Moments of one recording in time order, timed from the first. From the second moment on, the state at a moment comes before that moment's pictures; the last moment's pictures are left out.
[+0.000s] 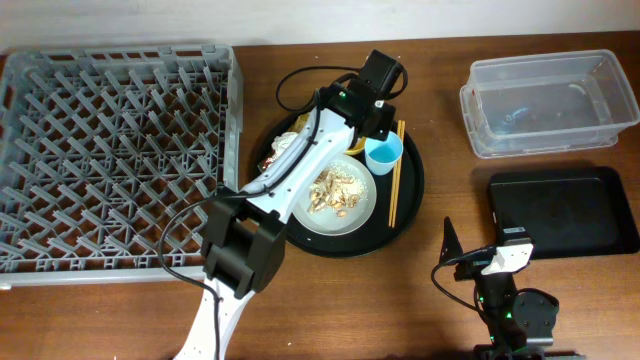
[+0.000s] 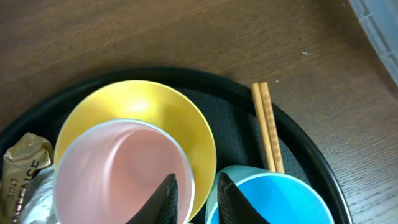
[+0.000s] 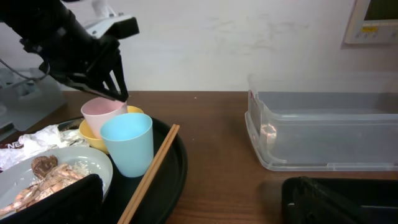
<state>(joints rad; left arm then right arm) -0.64 2.36 2.20 -0.85 -0.09 -0.25 -0.05 0.01 0.01 -0.06 -0.13 0.03</state>
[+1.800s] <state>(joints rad) 0.60 2.00 1.56 -0.45 1.27 -0.52 -0.05 0.01 0.01 -0.06 -0.13 0.03</state>
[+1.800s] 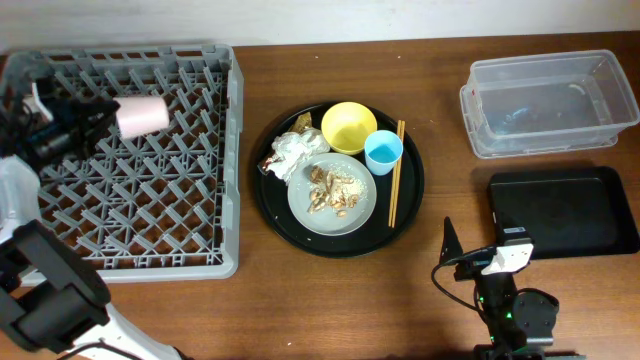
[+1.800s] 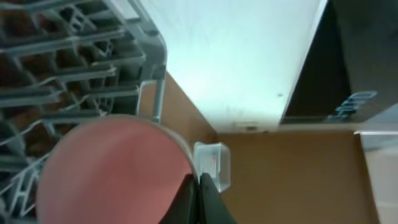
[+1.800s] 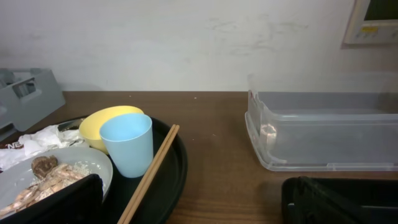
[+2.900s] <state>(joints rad) 0.64 2.14 1.39 0.23 1.29 -0.99 -0.05 0.01 0.01 -0.06 -0.13 0.03</state>
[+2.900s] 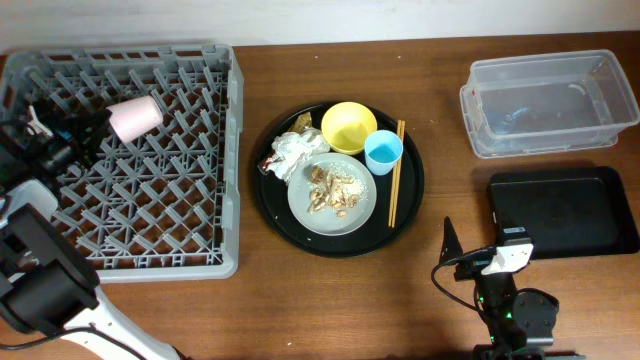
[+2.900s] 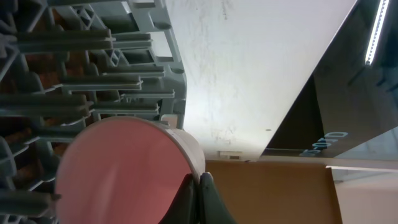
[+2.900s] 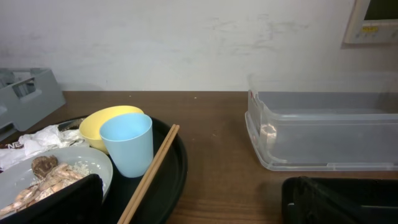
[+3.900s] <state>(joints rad) 0.64 1.77 1.39 -0.50 0.52 -0.42 -0.05 0.01 0.01 -0.06 -0.13 0.03</state>
